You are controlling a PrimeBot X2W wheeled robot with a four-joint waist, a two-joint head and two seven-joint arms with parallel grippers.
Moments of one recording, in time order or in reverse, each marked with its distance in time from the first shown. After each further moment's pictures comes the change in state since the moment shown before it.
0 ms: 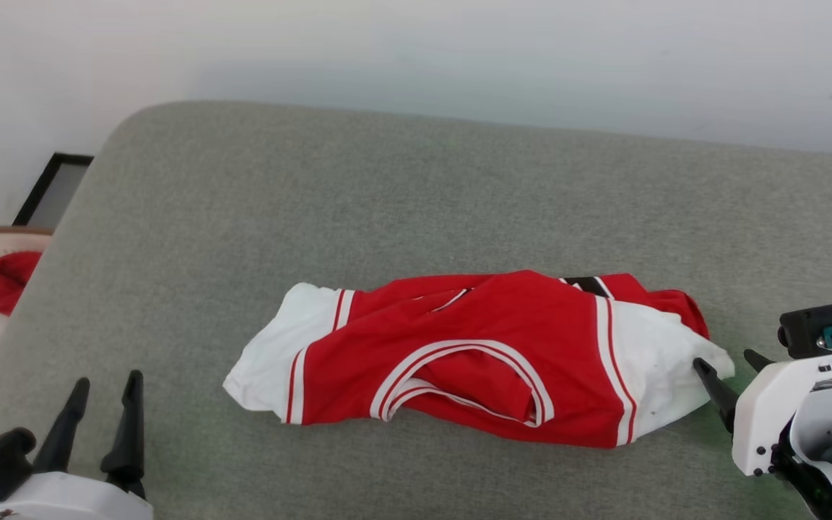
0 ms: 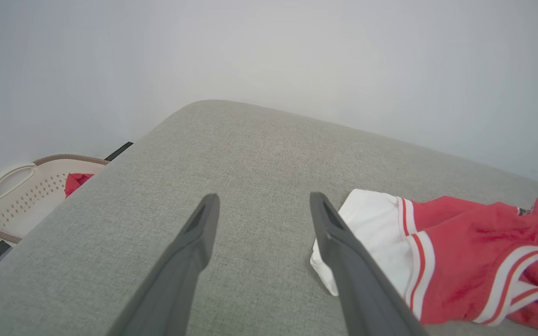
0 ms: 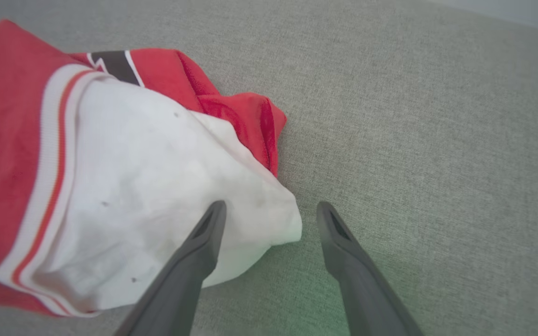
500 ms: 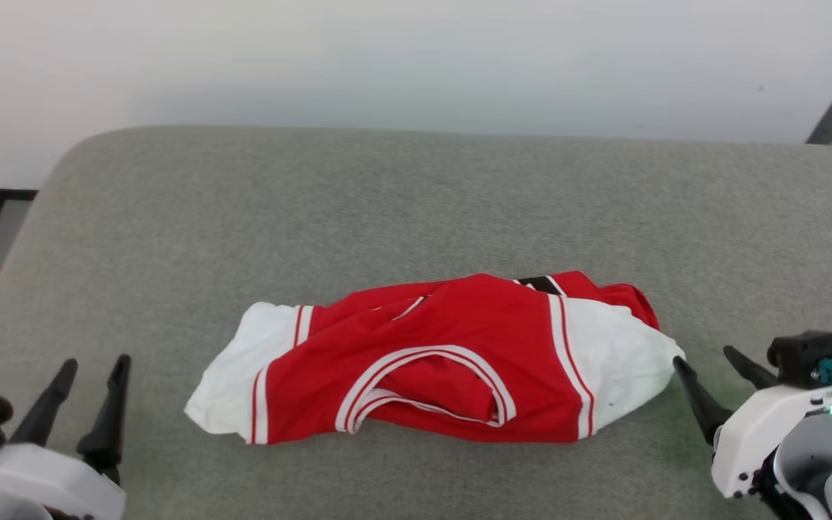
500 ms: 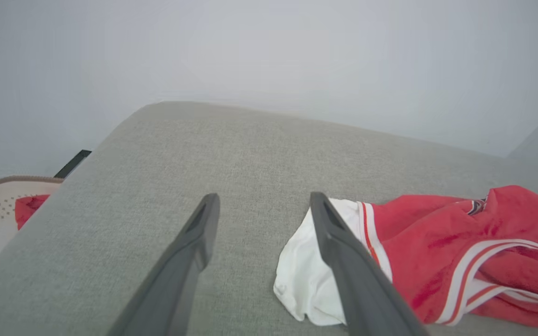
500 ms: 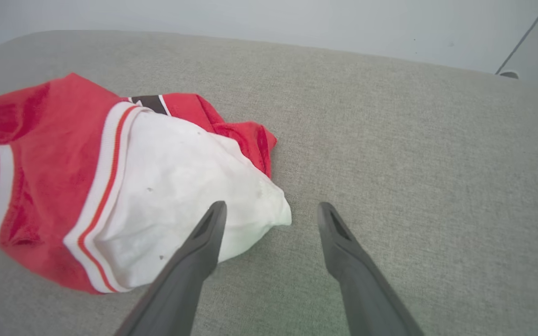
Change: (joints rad) left arm -0.014 0.128 -0.019 -0.095 -0.094 0.007 0.166; right arm 0.097 0.058 -0.008 -0.102 -0.038 0.000 -0.156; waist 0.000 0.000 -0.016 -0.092
